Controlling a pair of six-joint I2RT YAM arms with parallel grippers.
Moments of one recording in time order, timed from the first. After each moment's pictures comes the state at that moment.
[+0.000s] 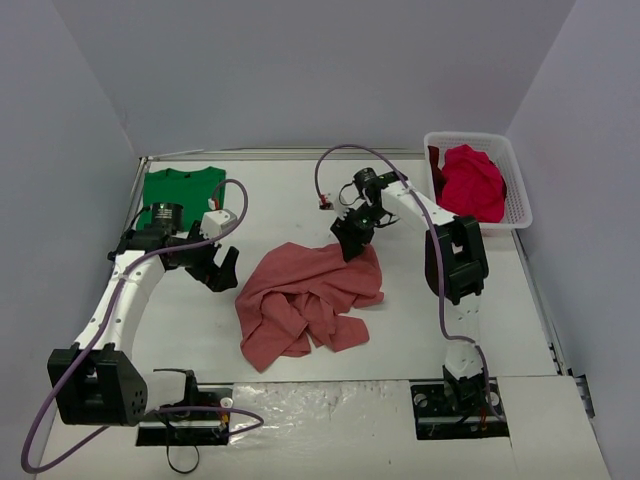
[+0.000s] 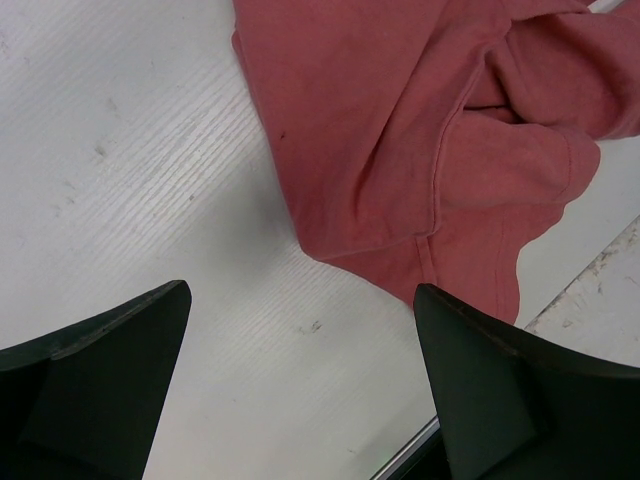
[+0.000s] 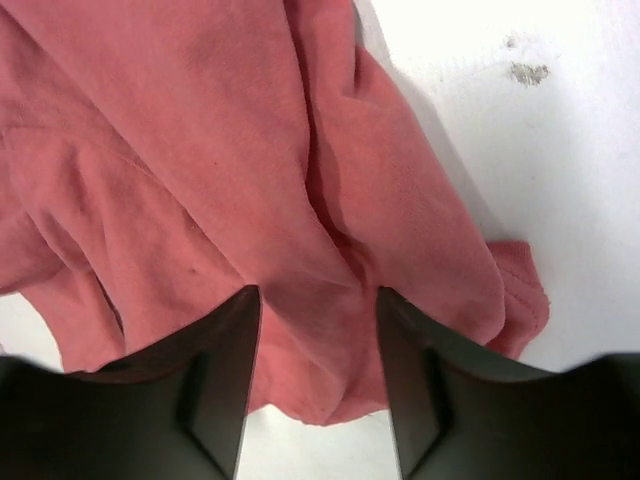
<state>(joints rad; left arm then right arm) -0.03 1.23 1.06 -0.92 0.57 0.52 0.40 2.16 1.74 -0.99 -0.55 -0.66</state>
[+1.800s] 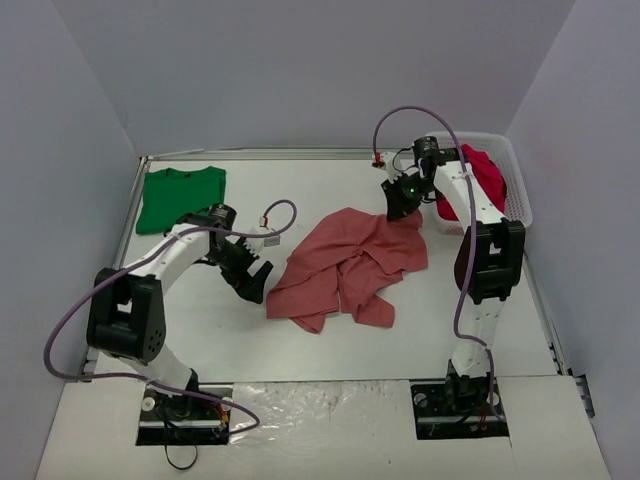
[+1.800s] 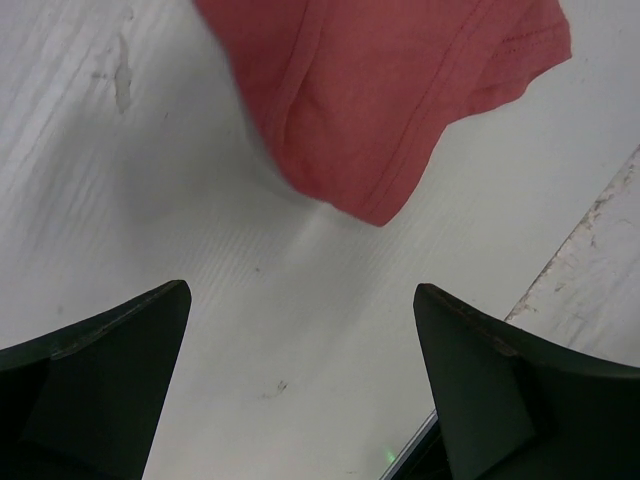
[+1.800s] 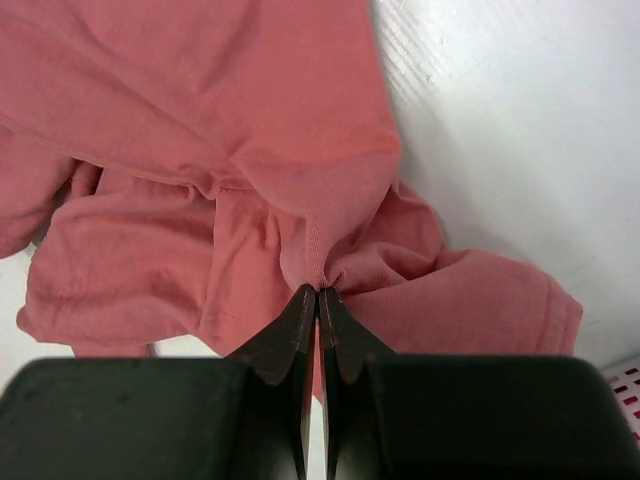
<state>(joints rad) -0.22 1.54 1.09 -0.91 0.56 0.58 0.13 2.06 1.85 -1.02 -0.51 -0.61</state>
